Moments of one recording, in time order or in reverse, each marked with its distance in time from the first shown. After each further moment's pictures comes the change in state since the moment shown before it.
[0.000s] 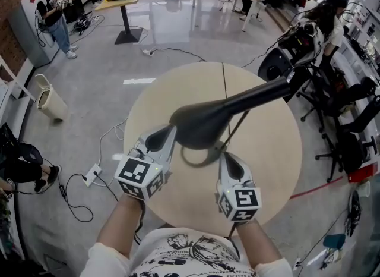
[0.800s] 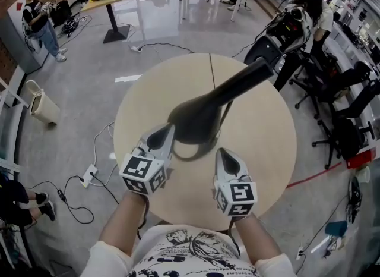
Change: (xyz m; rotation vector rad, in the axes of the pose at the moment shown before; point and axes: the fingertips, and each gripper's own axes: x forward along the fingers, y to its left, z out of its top) left arm 0.032 -0.026 -0.036 -0.073 0.046 -0.018; right arm -0.013 -0.028 -0.015 0.008 0.043 -0.044
